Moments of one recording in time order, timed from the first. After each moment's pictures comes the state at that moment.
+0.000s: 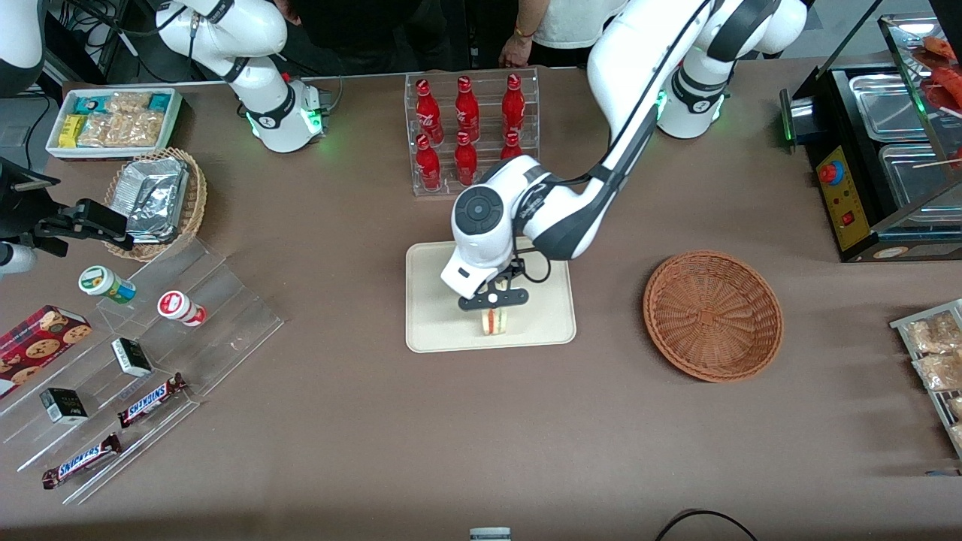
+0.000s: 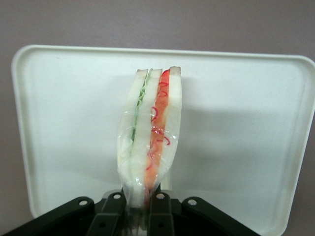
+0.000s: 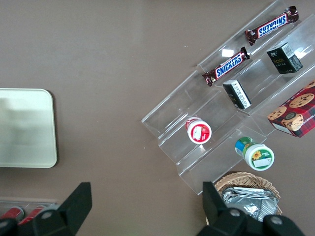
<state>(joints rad) -0.72 0.74 -0.11 -1.36 0.04 2.02 -0.92</state>
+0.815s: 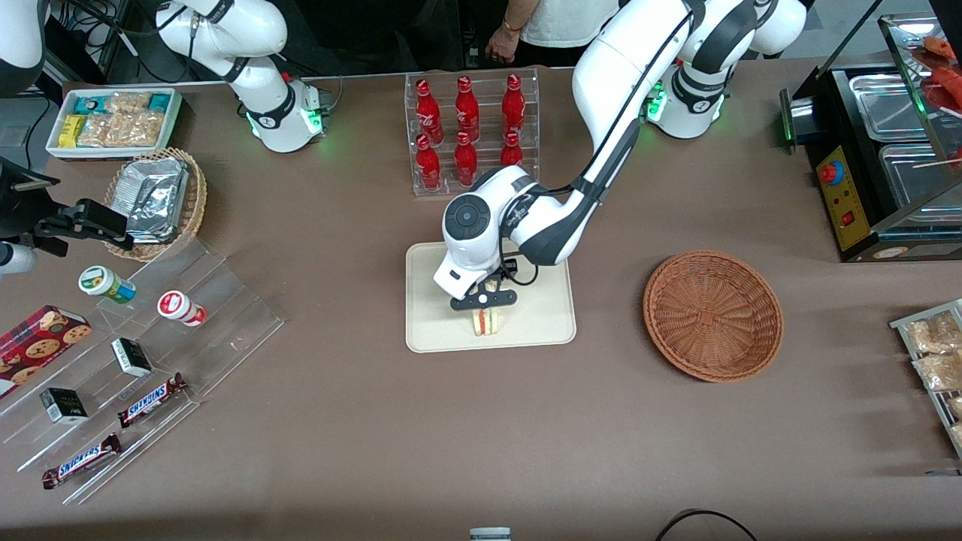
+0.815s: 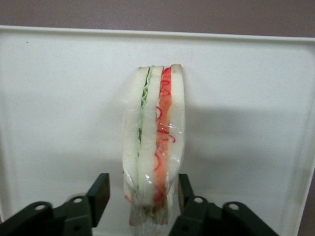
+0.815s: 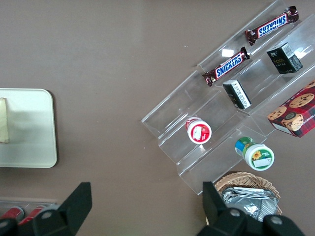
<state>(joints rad) -0.74 0.79 -0.11 -1.35 0.05 2.05 -0.94</state>
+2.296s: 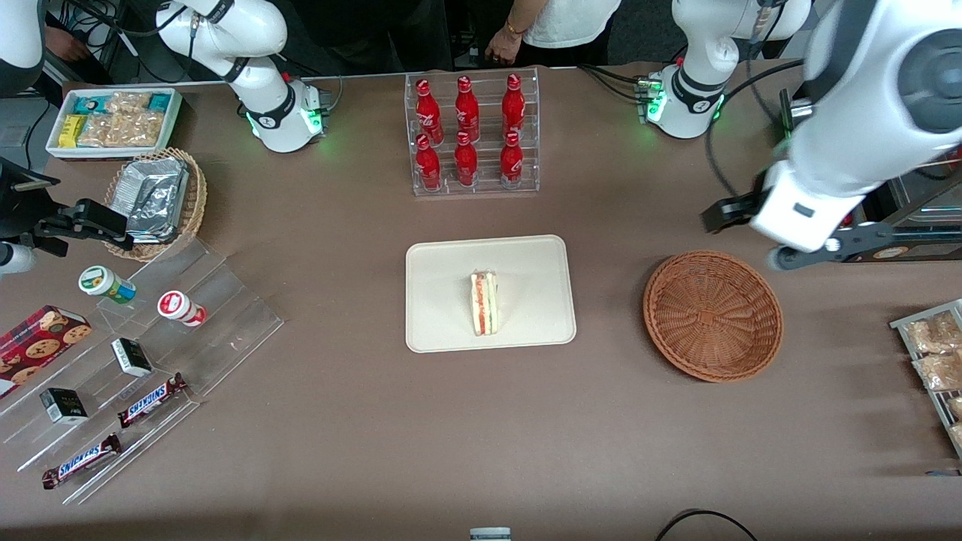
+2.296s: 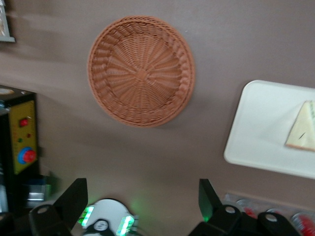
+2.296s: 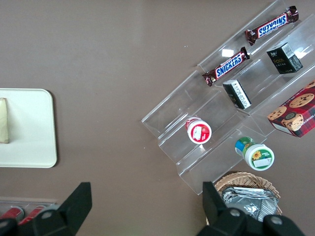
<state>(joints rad) -0.18 0.18 -0.07 -1.33 0.05 1.30 -0.42</state>
